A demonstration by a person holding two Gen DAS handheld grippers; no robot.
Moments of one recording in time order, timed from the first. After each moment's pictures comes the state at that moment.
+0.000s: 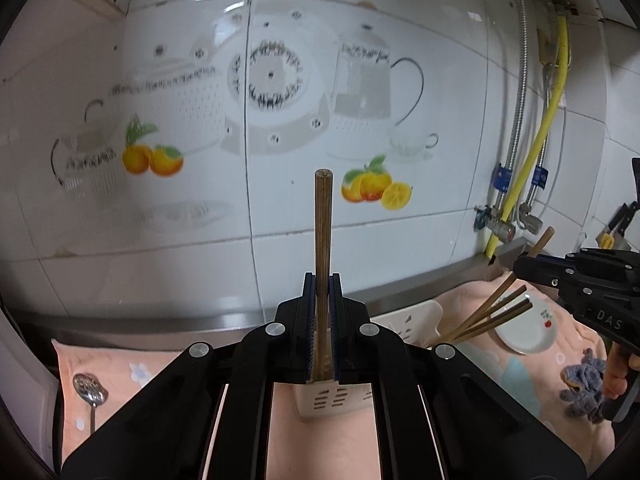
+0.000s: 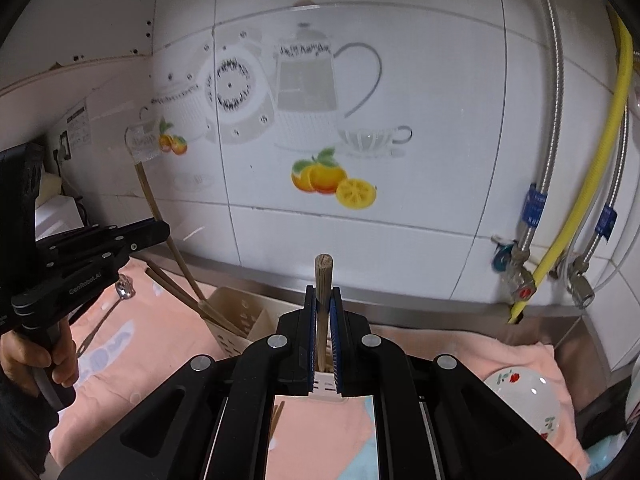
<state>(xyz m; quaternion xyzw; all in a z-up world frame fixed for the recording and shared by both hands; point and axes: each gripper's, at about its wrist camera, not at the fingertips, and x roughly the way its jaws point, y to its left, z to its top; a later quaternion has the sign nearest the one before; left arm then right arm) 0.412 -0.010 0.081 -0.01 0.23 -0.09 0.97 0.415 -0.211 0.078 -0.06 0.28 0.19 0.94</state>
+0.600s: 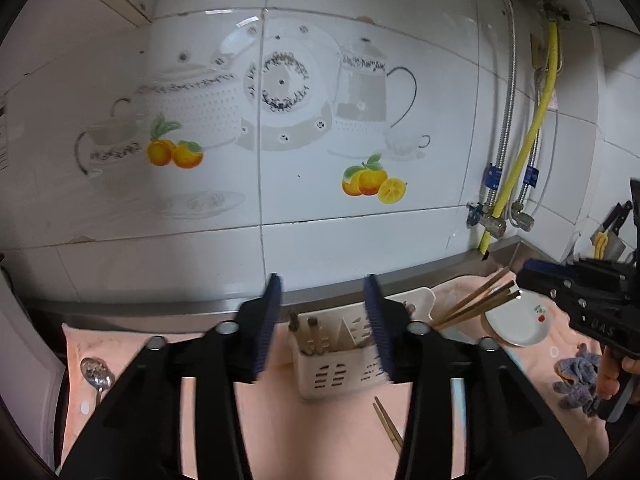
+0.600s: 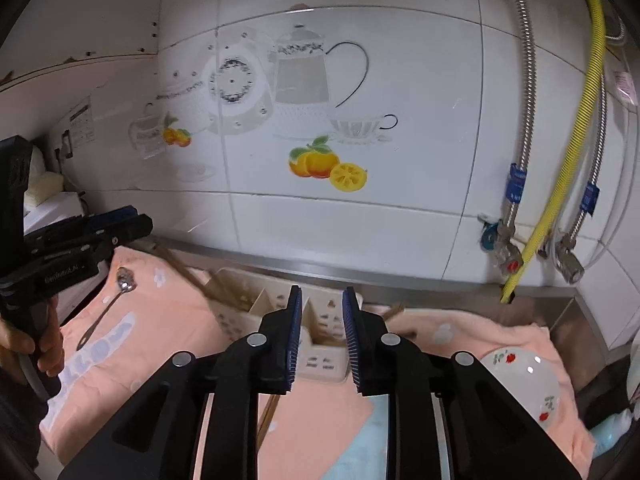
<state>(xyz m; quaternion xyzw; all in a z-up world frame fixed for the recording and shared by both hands) 0.371 -0.002 0.083 -0.01 0.22 -0.08 0.97 0.374 -0.226 0.068 -0.05 0.27 0.18 0.95</state>
